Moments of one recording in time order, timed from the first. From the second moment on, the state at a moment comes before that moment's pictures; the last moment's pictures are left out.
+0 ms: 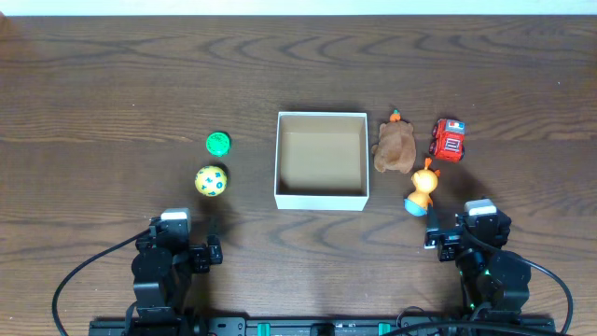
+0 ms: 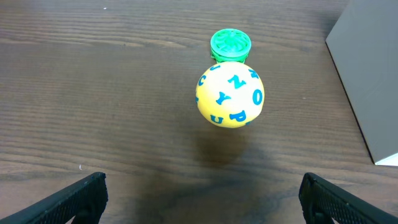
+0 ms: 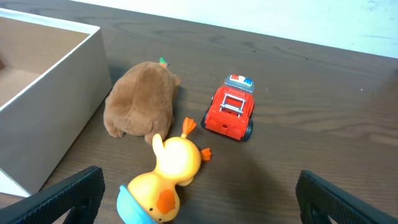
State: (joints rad) left arm 0.02 0.06 0.16 -0.65 0.01 -0.01; right arm -0.02 0.03 0.12 -0.41 -0.08 -0.12
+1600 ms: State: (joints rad) left arm 0.02 0.06 0.16 -0.64 0.00 0.00; right arm -0.02 0.03 0.12 -0.36 -0.12 -0.12
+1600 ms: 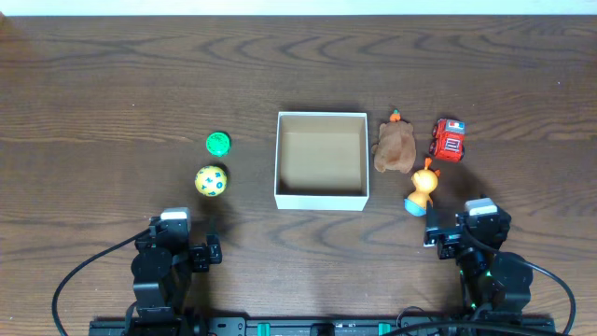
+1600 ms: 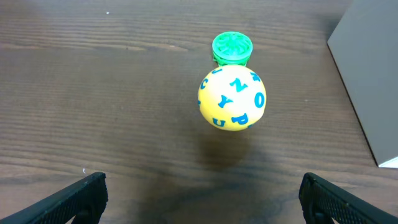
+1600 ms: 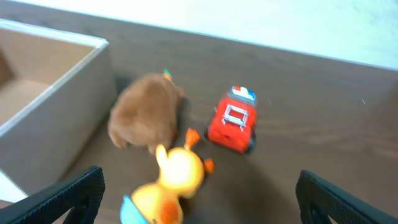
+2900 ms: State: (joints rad) left arm 0.02 1.13 1.04 -0.93 0.02 -0.20; right arm 0.14 1.46 1.52 -1.08 -0.19 0.09
